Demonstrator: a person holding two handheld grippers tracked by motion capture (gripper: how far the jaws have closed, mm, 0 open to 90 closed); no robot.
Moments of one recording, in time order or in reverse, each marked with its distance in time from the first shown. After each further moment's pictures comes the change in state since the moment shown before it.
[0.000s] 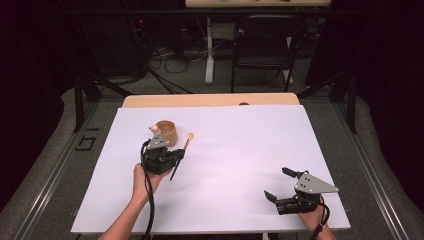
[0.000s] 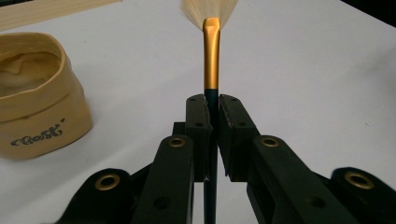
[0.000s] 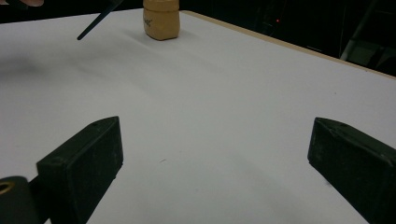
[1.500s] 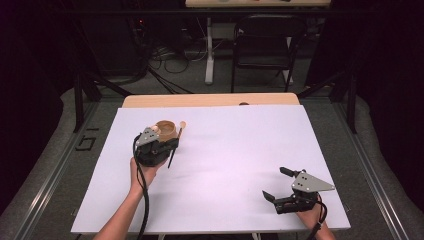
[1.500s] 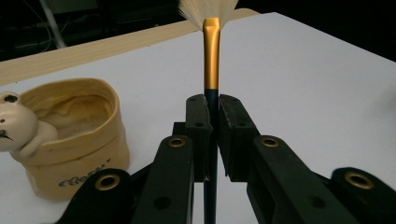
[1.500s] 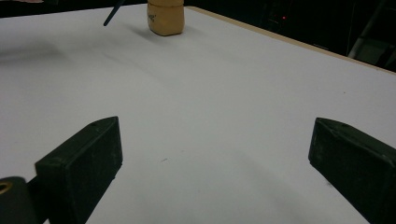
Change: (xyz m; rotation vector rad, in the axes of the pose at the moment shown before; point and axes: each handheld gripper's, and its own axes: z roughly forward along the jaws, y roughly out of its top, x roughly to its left) left arm 0.032 0.001 0.003 -0.169 0.019 0.018; right arm -0.001 -0.001 0.007 0.013 0.017 -0.008
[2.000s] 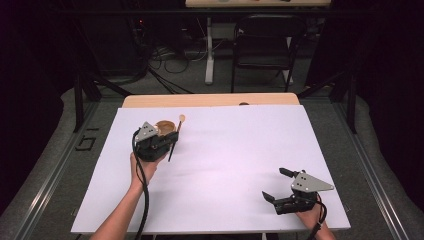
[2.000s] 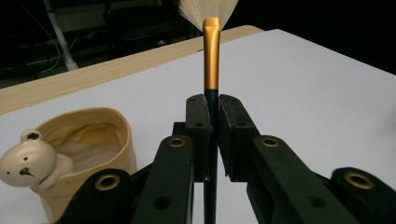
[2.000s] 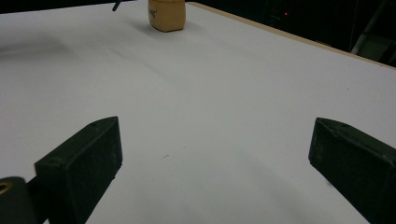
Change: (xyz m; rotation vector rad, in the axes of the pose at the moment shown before) left arm 0.003 0.014 0.001 -0.042 0.019 0.017; right arm 0.000 -0.001 0.001 0.011 0.006 0.002
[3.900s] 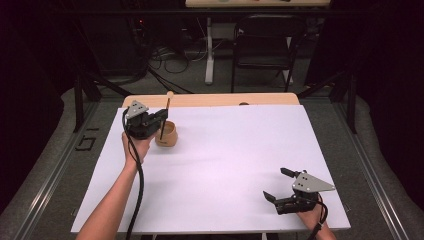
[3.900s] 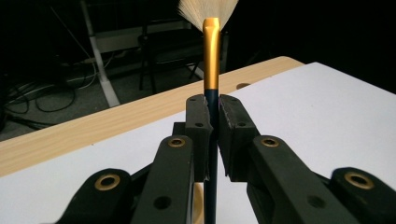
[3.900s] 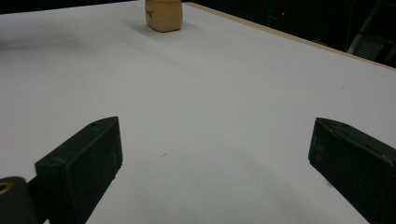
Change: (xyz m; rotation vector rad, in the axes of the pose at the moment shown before) left arm 0.043 0.044 0.003 -0.067 0.102 -0.013; right arm -0.001 0.000 -0.002 0.001 -0.011 0.002
